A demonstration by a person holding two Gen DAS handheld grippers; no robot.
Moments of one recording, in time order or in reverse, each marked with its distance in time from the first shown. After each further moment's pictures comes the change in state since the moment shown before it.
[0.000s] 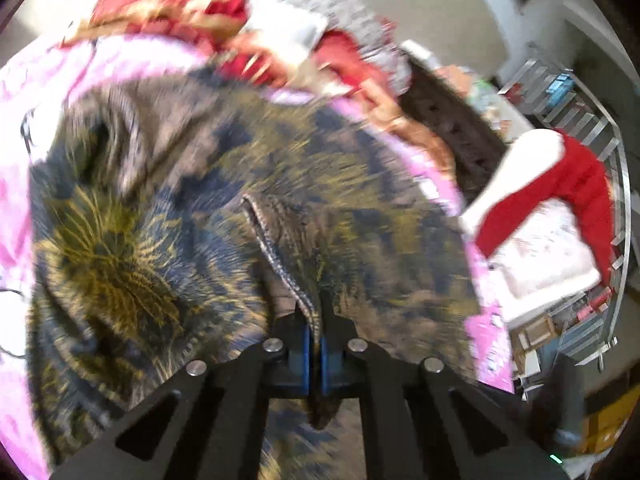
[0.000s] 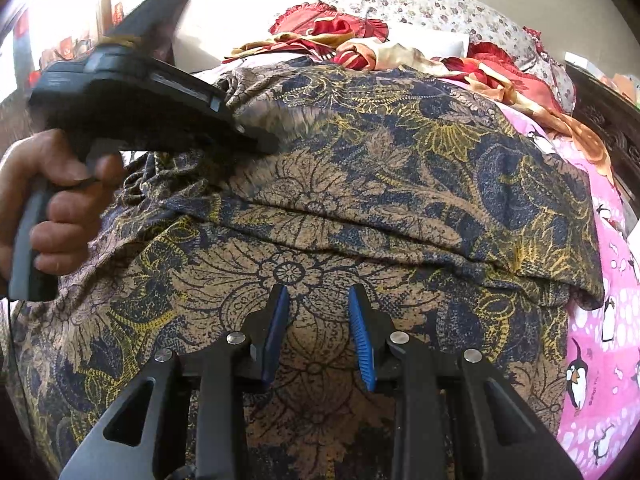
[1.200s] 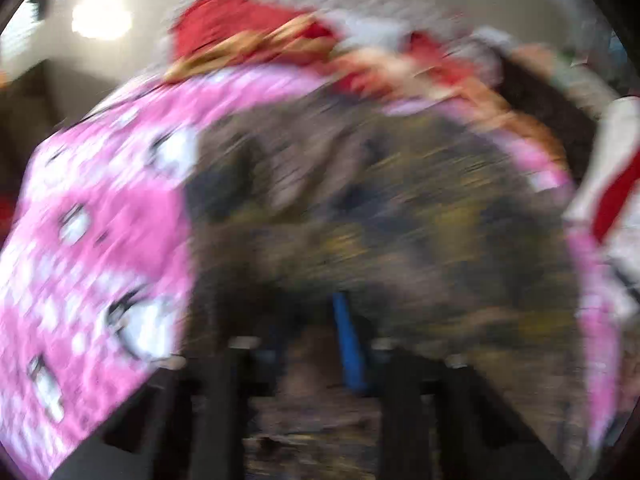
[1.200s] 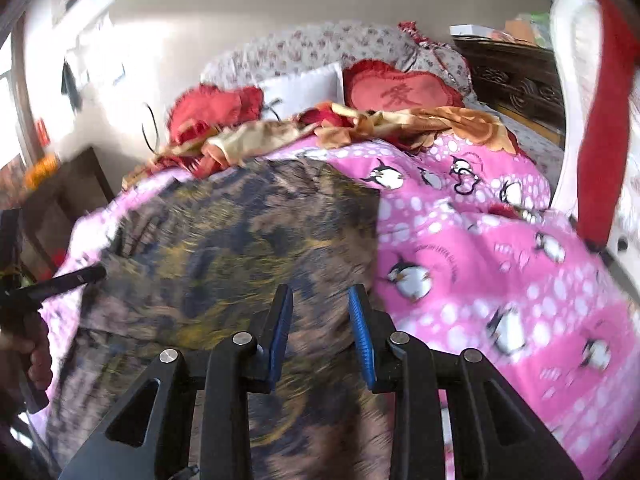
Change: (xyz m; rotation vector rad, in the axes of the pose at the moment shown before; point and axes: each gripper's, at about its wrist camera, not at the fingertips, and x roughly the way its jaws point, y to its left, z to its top) left arm -0.001 0.042 -0.010 0.016 -0.010 0.561; right arm -0.059 -0.135 0.037 0.300 -0.160 -0.124
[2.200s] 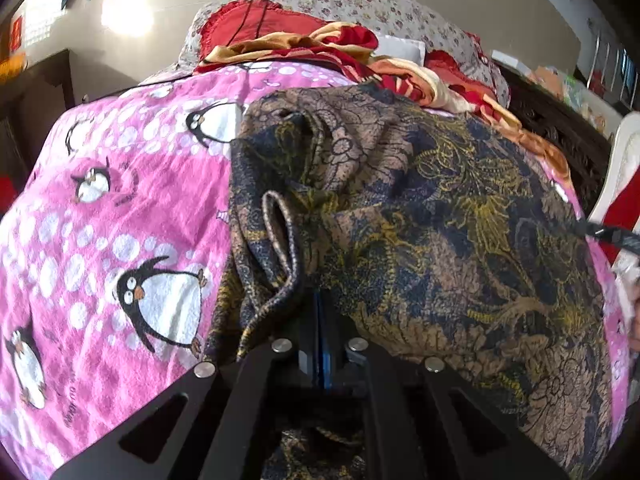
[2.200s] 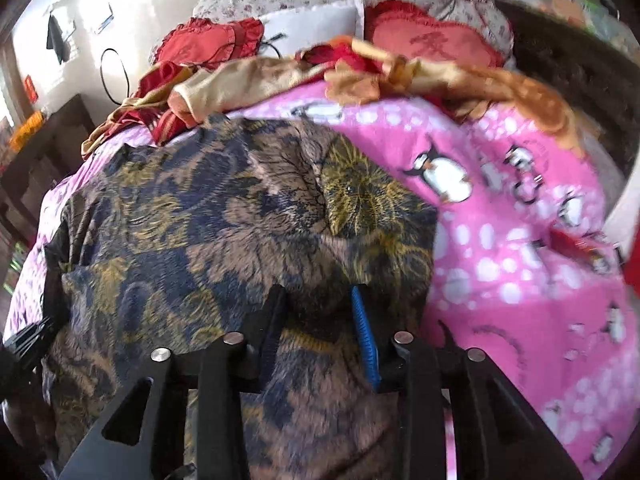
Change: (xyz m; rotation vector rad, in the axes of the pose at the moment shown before) left arm 0.008 0.018 -0.022 -0.017 -0.100 -0.026; right arm 0.092 0.005 0.042 -0.045 0.193 -0.037
